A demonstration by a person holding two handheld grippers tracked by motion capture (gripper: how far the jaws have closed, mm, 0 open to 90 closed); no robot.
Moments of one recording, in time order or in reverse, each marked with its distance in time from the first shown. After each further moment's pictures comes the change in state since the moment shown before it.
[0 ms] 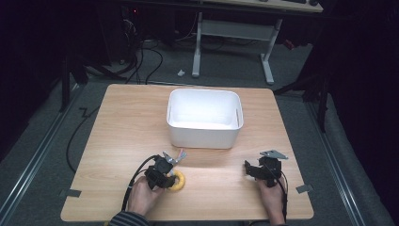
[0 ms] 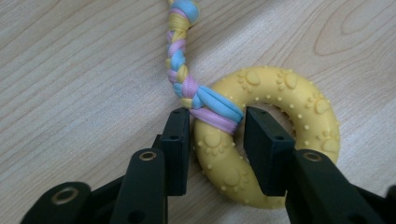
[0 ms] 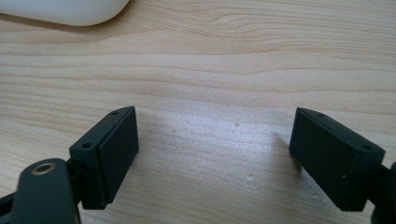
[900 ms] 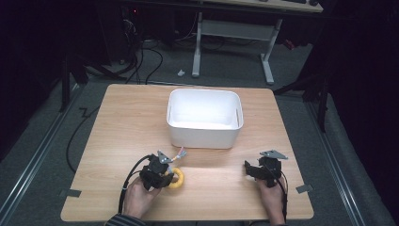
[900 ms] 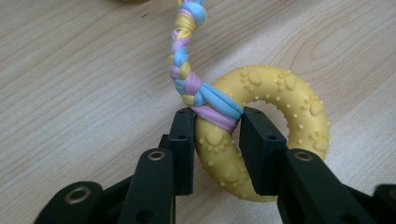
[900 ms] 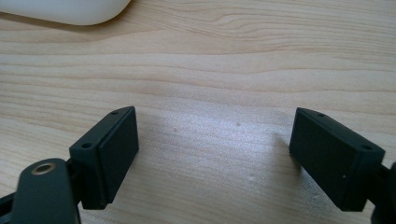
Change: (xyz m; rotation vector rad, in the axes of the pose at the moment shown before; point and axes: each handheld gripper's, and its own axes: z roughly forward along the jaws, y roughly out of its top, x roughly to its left) left arm 0.002 -0.005 -0.027 -0.100 -0.012 -0.020; right arm 0.000 0.000 0.000 -0.001 0.002 -0.002
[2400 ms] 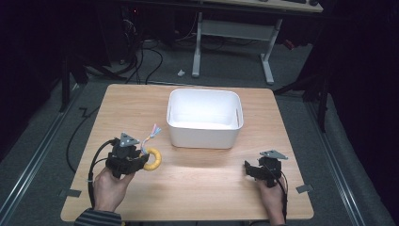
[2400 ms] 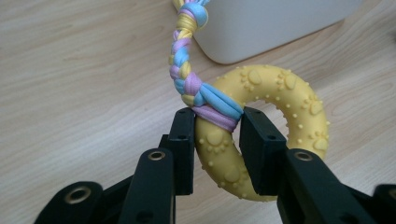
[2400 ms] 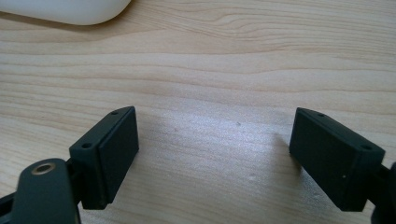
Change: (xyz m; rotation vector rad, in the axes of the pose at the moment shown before) left arm 0.056 0.007 -0.089 -0.153 0.078 -0.137; right arm 0.000 0.000 0.000 0.001 0.000 -0.004
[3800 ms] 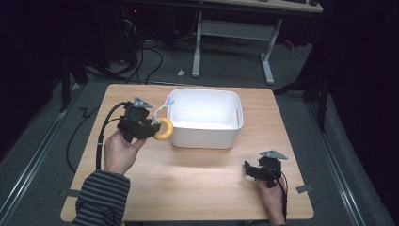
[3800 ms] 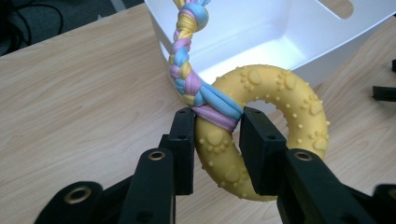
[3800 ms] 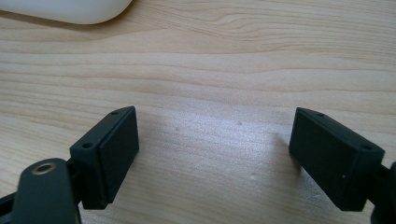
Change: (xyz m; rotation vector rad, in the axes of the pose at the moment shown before) left arm 0.000 0.097 -0.001 -0.023 -0.037 0.066; right arm 0.000 0.000 0.000 -0.001 0.003 -0.002
